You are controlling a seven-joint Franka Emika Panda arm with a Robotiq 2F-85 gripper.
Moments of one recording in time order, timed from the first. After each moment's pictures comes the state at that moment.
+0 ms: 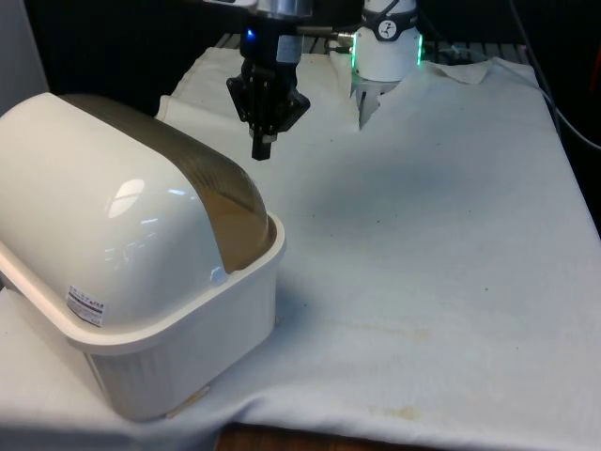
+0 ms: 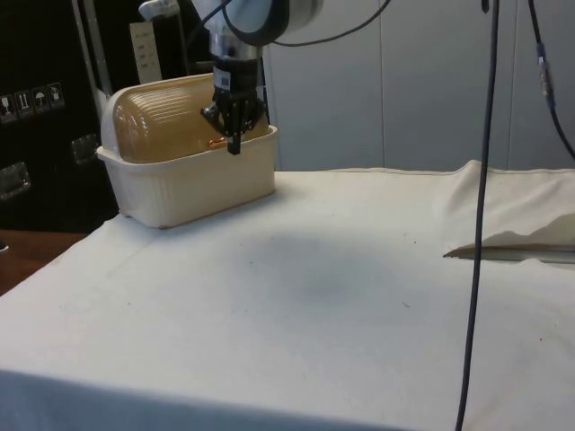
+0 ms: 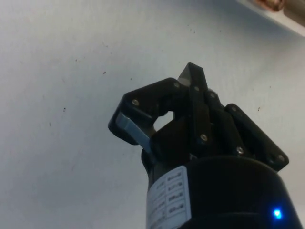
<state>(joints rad) 0.02 0.37 -0.23 -2.01 -0.01 2.62 0.40</state>
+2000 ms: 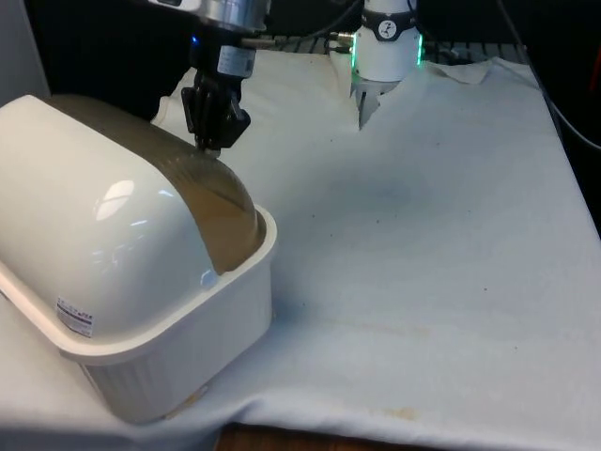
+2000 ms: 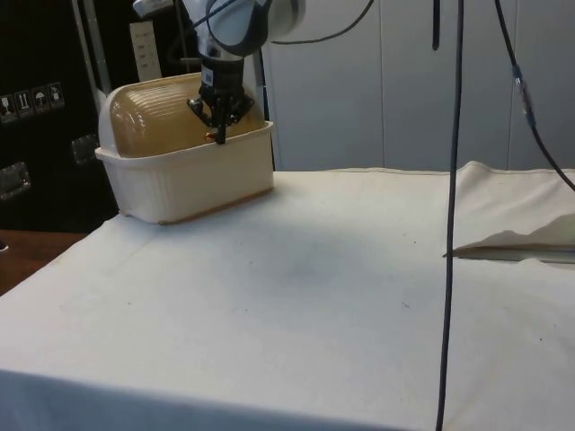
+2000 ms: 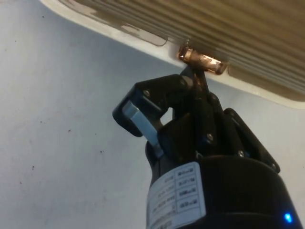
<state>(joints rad) 0.01 0.52 -0.29 -1.81 0.00 2.65 0.56</state>
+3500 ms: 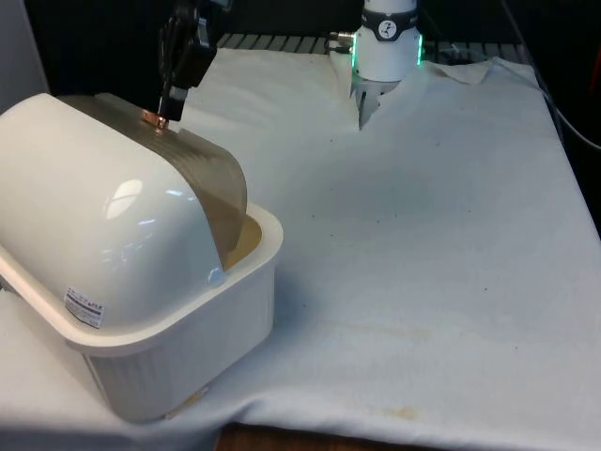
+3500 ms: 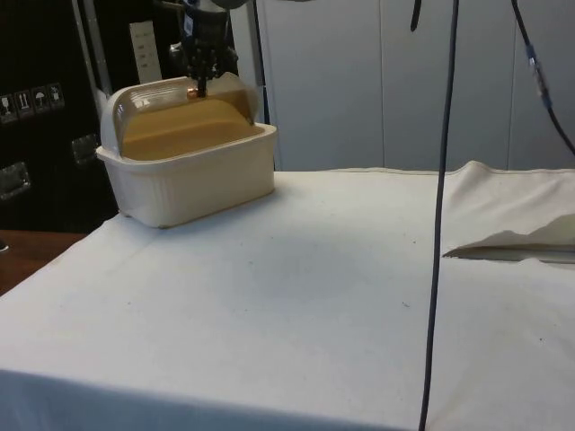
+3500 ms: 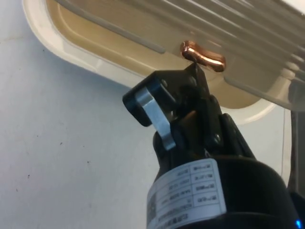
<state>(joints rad) 0.01 0.46 -0.31 -1.71 -0.07 2.59 0.77</state>
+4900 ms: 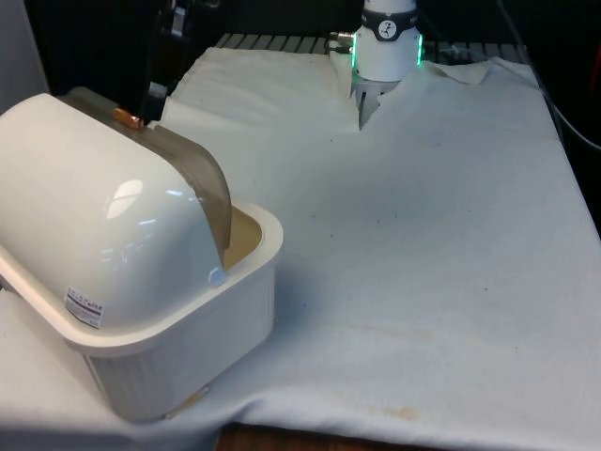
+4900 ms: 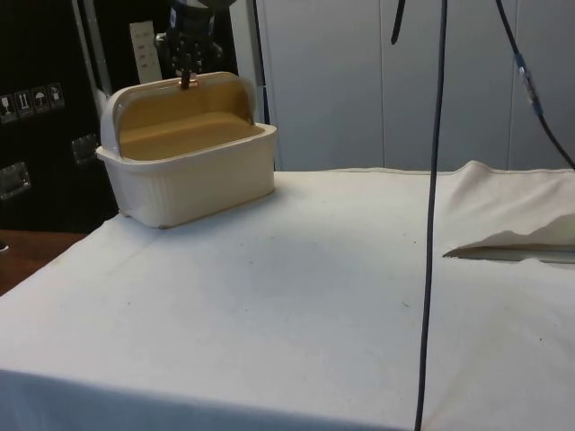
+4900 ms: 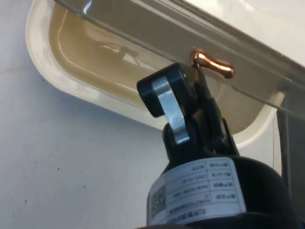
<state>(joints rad) 0.01 0.52 -0.32 -1.61 -0.07 2.62 0.98</state>
